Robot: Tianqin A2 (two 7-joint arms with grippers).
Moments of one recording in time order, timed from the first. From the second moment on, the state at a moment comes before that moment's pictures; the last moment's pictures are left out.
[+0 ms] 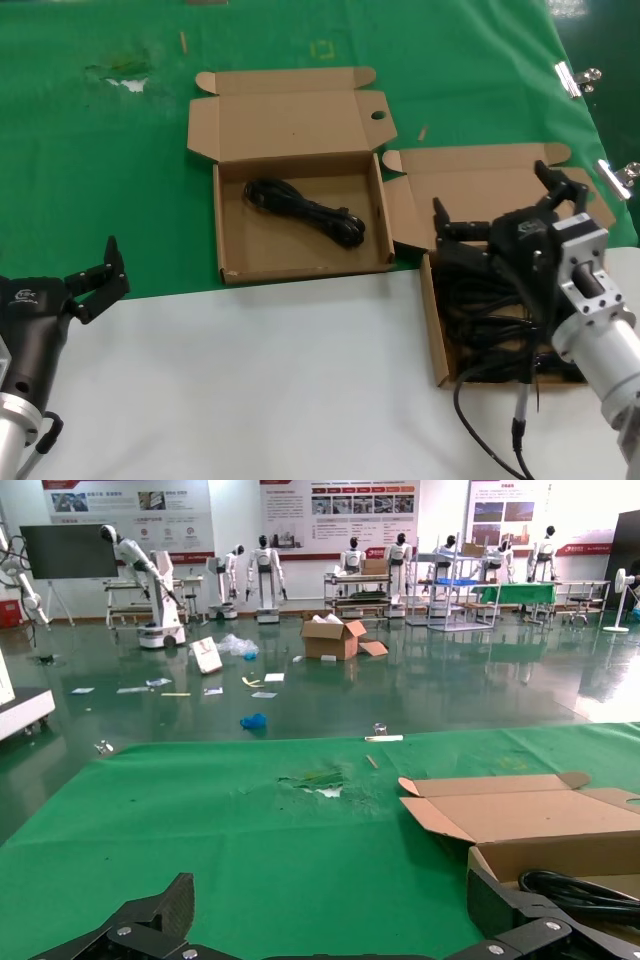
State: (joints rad) left arm 0.00 -0.30 1.60 -1.60 -1.80 0.00 0.00; right arm 0.12 0.31 -1.67 1.53 1.65 -0.10 0.00
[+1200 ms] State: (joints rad) left arm 0.00 -0.30 1.60 -1.60 -1.80 0.00 0.00; right arm 0.02 0.30 -1.61 1.59 1.78 -0.02 0.00
